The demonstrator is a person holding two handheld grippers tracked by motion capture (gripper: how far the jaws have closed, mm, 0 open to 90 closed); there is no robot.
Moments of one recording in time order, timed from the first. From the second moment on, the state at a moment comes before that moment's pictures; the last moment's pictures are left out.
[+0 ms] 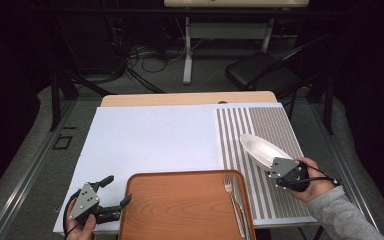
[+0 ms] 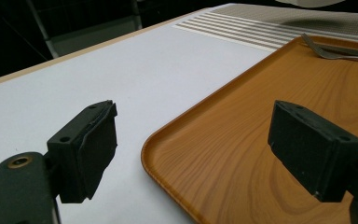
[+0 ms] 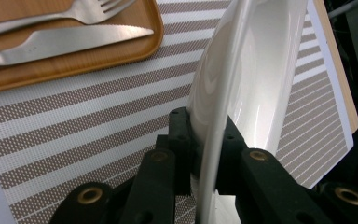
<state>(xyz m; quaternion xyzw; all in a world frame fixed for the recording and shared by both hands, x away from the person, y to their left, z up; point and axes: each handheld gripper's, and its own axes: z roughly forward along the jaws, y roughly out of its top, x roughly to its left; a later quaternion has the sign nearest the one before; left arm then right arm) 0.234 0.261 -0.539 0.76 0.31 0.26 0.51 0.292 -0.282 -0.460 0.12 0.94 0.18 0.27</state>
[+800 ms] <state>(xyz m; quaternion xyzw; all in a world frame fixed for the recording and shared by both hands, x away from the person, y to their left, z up) 0.234 0.261 -0.539 0.76 0.31 0.26 0.51 0.278 -0.245 -0.445 0.04 0.94 0.21 0.28</state>
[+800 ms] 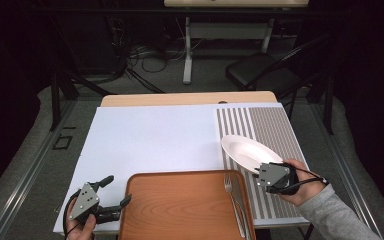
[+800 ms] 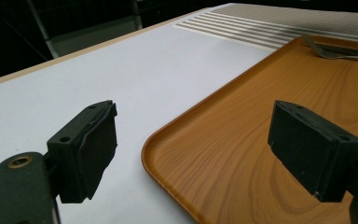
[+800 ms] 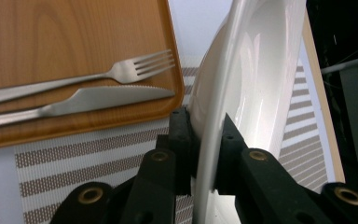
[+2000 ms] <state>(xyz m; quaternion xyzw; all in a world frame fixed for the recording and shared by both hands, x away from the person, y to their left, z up) 0.234 0.264 -0.538 0.76 0.30 0.27 0.51 0.257 -0.129 -0.449 -0.13 0.93 0.26 0.24</state>
